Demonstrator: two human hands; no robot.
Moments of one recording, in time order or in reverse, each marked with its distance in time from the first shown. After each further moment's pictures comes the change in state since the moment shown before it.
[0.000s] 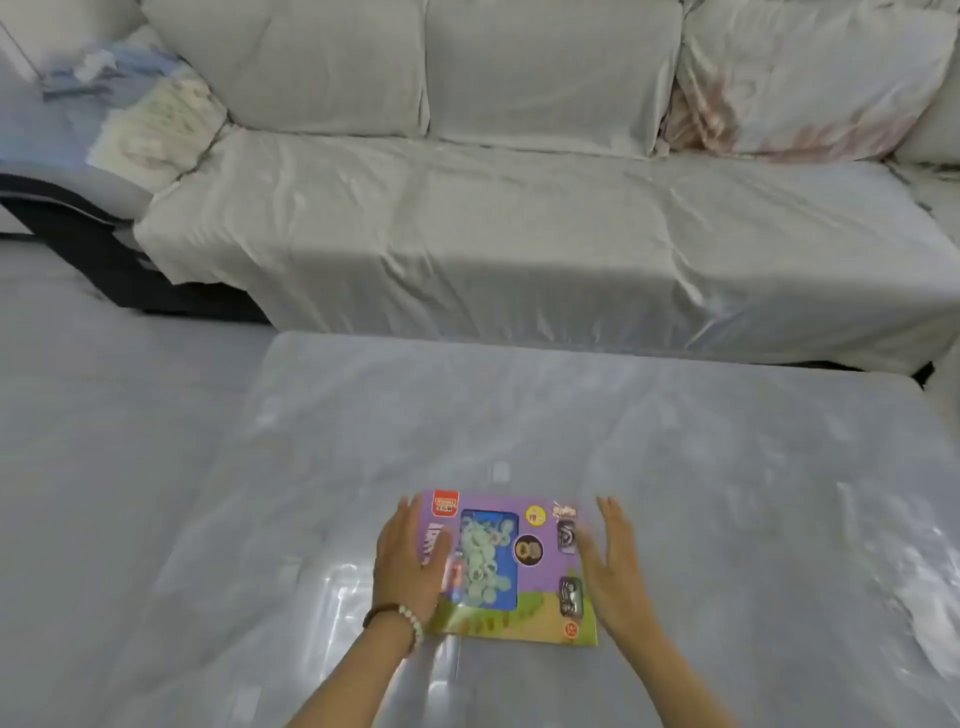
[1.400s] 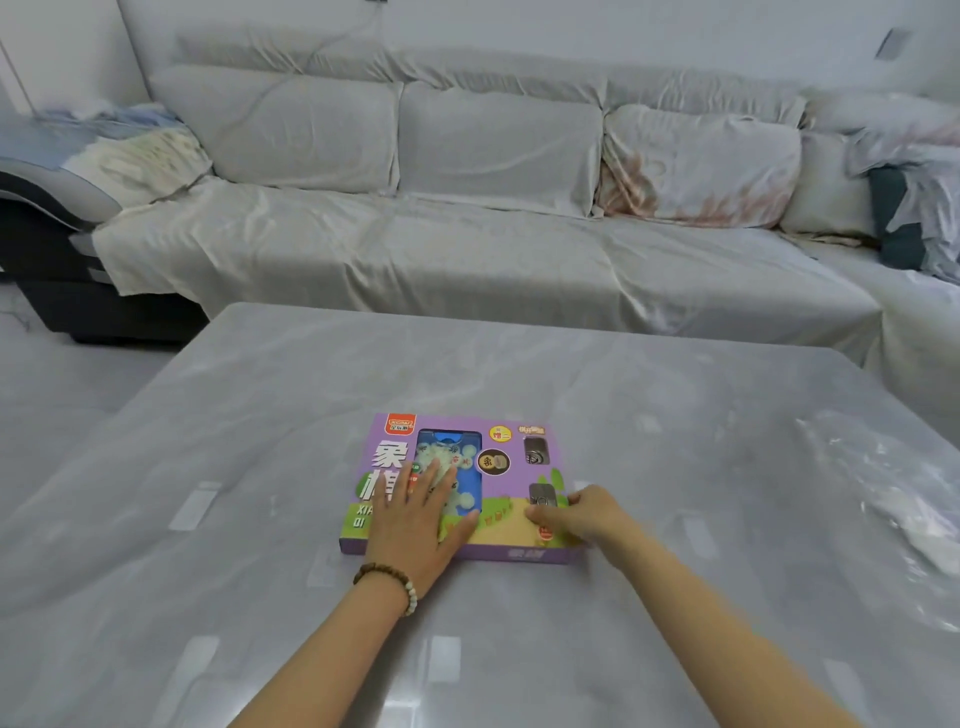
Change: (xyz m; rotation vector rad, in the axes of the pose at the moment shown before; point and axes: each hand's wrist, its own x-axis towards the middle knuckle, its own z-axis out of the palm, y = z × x) left_hand 0.006 -0.115 0.117 0.784 0.120 0.574; right_hand 0.009 0.111 0.016 -0.141 -0.152 0.113
